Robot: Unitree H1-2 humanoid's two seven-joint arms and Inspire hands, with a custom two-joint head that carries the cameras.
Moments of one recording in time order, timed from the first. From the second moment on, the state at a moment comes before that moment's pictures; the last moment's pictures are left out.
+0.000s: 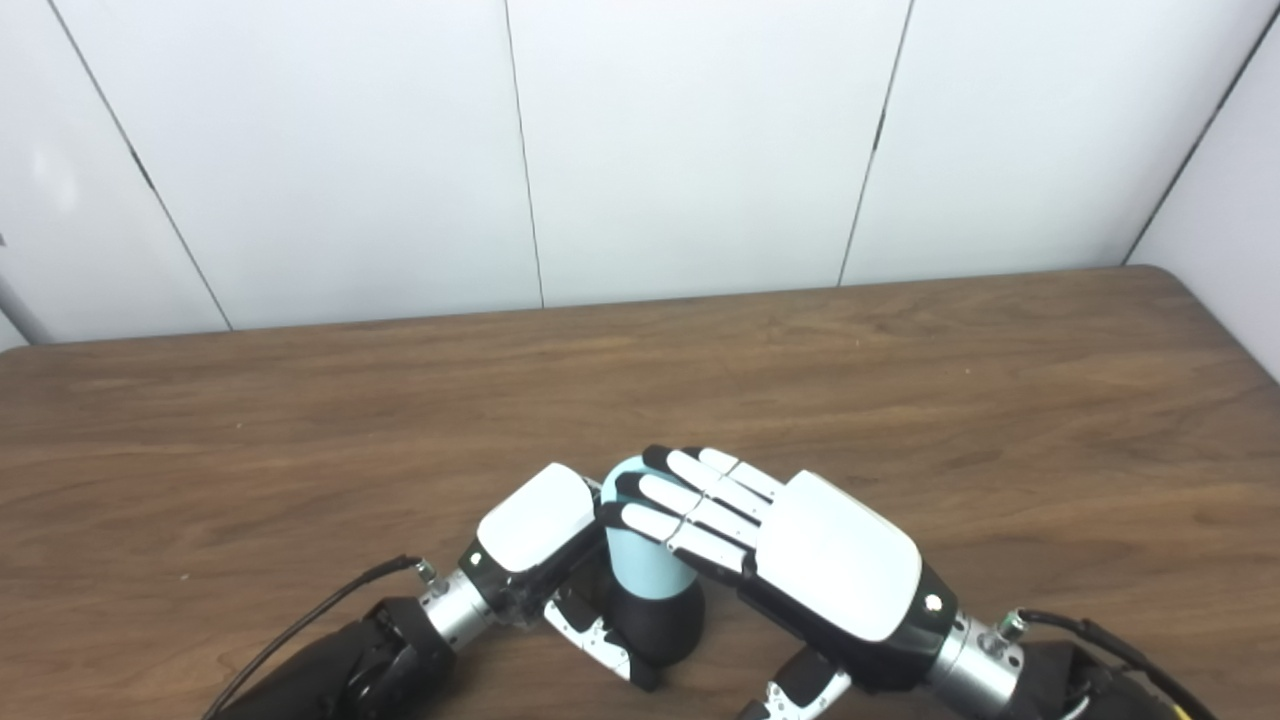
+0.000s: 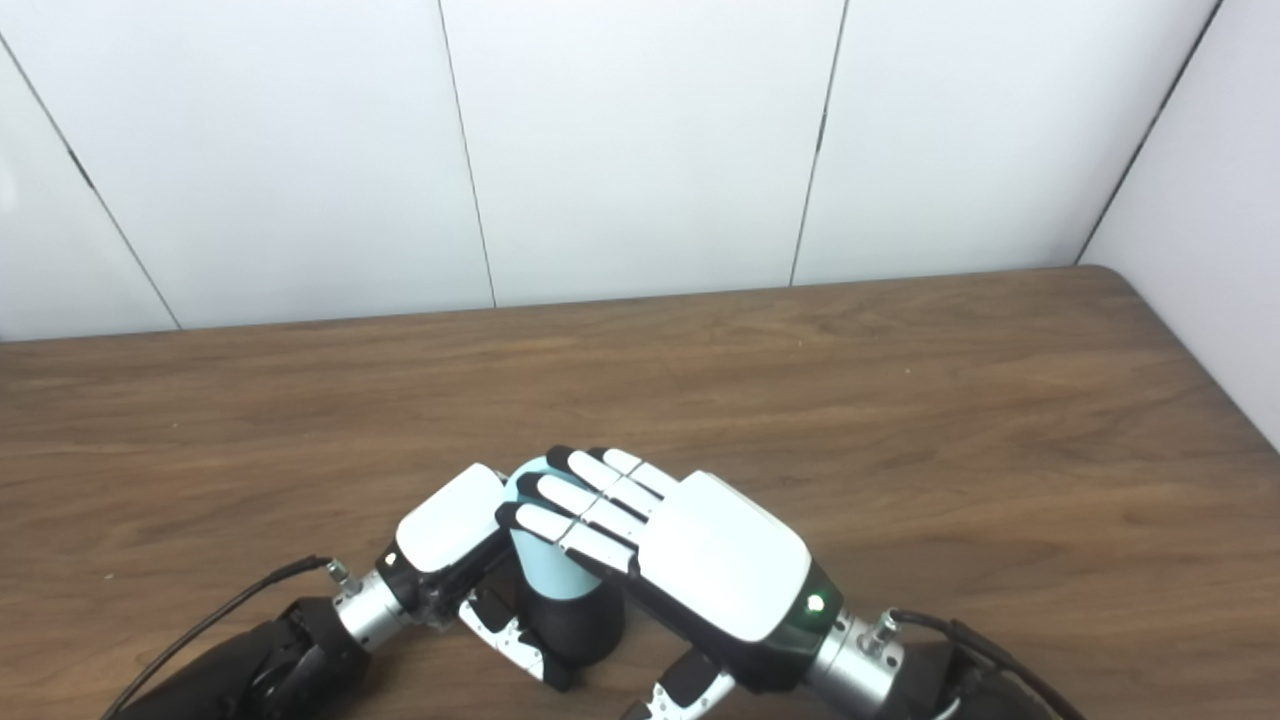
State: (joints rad) left arm -0.49 0.42 -0.93 0.33 0.59 -0.45 0.33; right arm 0.06 -0.34 0.24 -0.68 -0.89 -0.29 0.38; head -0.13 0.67
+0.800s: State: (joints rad) left arm -0.49 0.41 -0.93 0.33 0.58 -0.46 0.32; right arm 0.09 -0.34 0.27 -0.68 -1.00 -0.31 0.31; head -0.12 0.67
